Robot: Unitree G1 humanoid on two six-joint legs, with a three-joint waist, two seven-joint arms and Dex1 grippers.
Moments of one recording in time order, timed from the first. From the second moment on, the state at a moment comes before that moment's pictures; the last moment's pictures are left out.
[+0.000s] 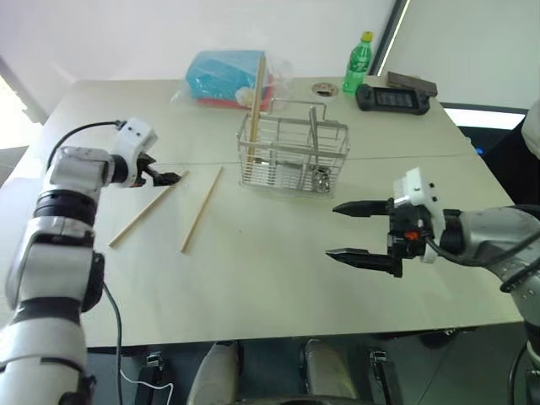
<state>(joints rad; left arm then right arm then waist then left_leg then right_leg) -1.13 0.67 -0.18 1.12 0.01 0.36 -0.89 -0.27 -0.89 -0.19 -0.58 0.77 0.85 0.97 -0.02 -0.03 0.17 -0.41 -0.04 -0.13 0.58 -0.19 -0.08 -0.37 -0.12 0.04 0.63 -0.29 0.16</state>
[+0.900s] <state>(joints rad) -1.23 0.59 -0.19 1.34 0.21 0.35 -0.96 -0.16 -0.89 -0.29 -0.68 0.96 0.89 0.77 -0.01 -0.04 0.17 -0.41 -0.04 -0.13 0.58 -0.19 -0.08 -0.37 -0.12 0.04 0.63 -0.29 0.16</state>
